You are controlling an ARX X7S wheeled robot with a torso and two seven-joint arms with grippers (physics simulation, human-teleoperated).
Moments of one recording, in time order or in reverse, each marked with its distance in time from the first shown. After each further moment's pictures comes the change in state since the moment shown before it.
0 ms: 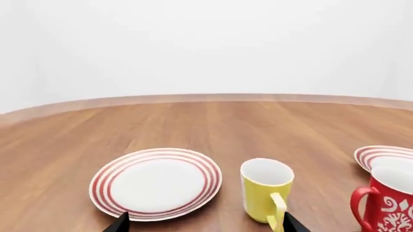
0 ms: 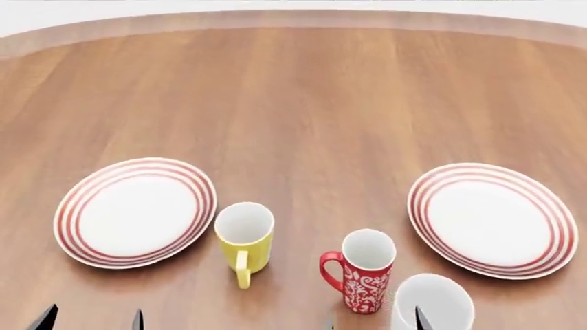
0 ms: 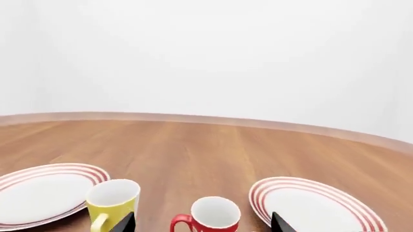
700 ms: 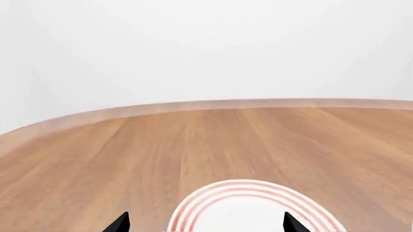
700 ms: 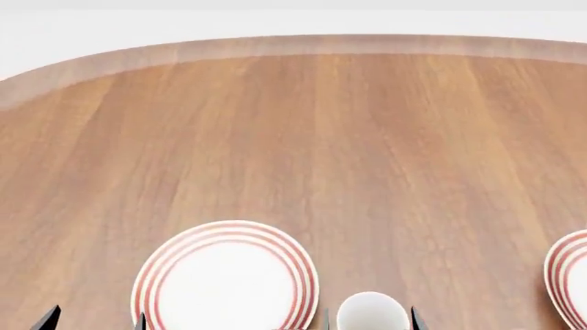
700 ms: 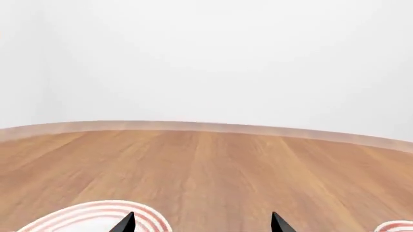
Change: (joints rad) left arm 0.006 -0.042 0.043 0.010 -0.028 0.004 -0.031; right arm 0.006 0.038 -0.043 -0.001 0.034 0.000 0.039
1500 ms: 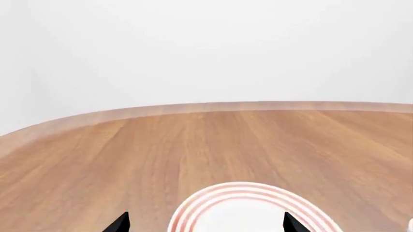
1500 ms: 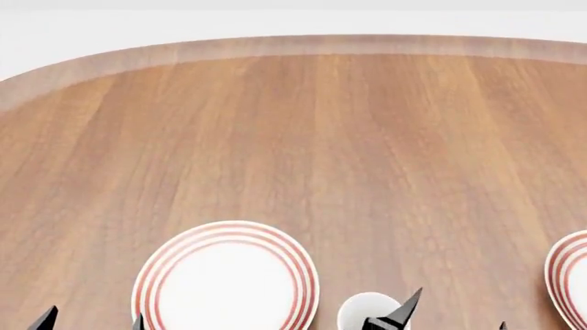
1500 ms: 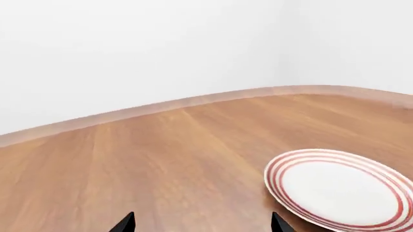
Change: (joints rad) left arm 0.010 -0.033 0.025 0.028 -0.033 -0.001 -0.030; right arm 0.111 -0.086 0.095 -0.006 0.078 0.205 0.363
